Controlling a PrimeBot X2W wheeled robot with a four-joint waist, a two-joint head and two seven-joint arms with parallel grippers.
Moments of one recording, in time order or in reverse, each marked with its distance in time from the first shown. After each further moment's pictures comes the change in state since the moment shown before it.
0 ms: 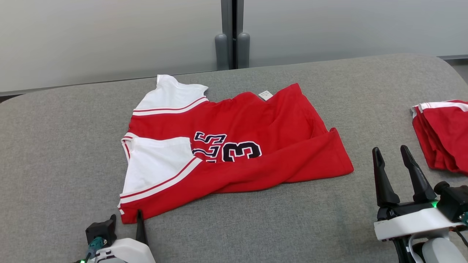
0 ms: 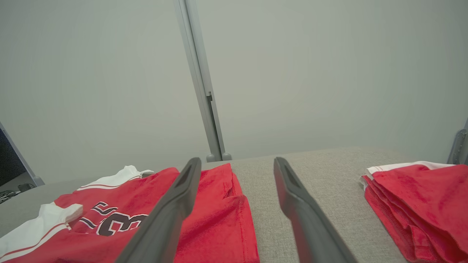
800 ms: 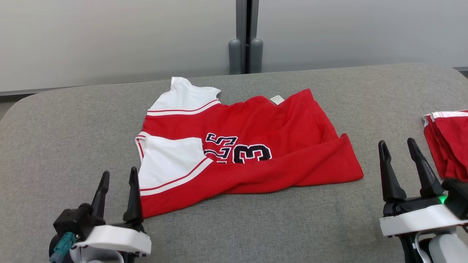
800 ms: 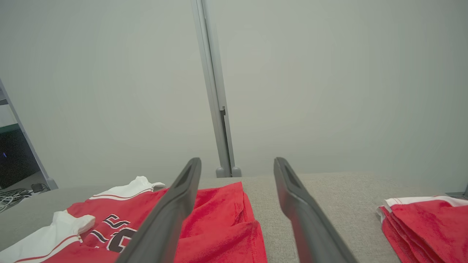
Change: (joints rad) left arm 0.100 0.003 0.063 -0.523 -0.041 -0.142 0.000; right arm -0.023 -0.038 0.006 -0.029 0.001 0.000 0.000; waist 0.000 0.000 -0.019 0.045
